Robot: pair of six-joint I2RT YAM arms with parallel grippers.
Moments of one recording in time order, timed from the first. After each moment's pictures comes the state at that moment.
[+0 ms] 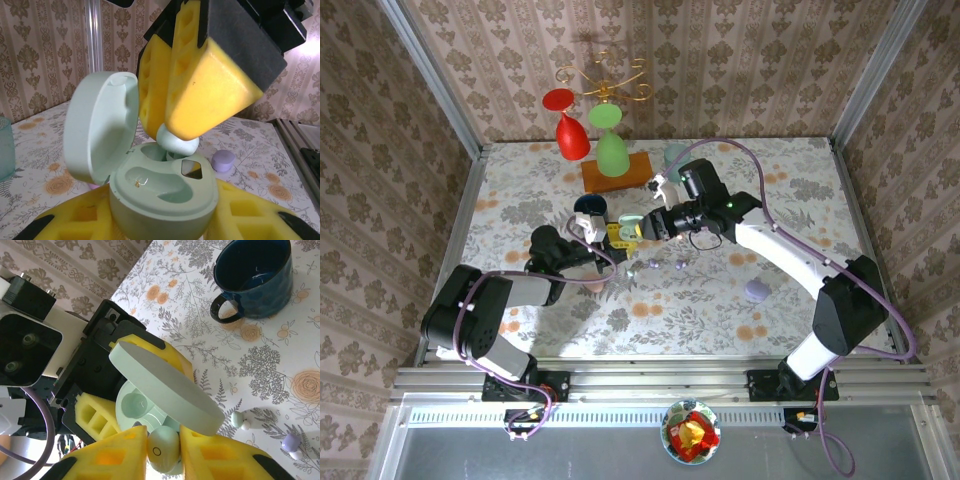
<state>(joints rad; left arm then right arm) -0.42 1.54 0.45 1.17 0.95 -0.12 0.56 1.60 1.33 -0.45 -0.61 0.24</state>
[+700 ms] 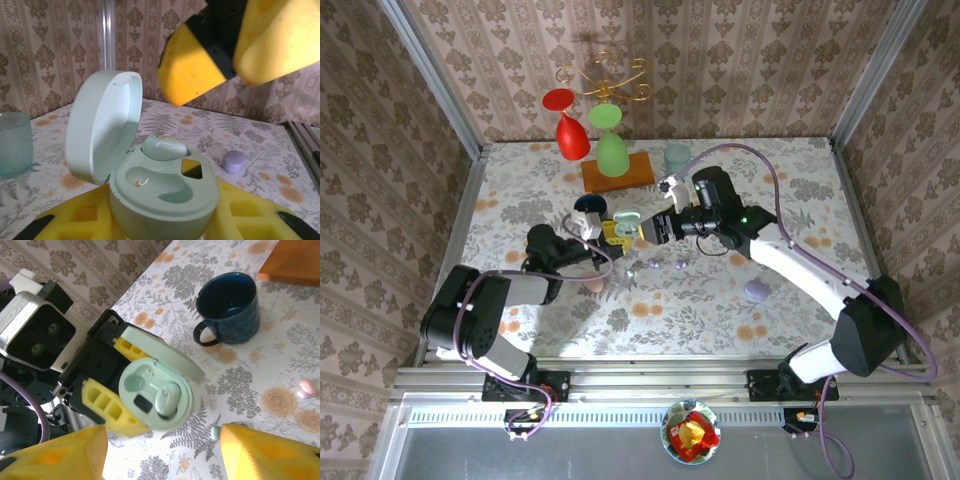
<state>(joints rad) -0.37 1.54 0.45 1.17 0.95 -0.13 0.56 1.44 1.16 -0.28 -0.48 0.26</state>
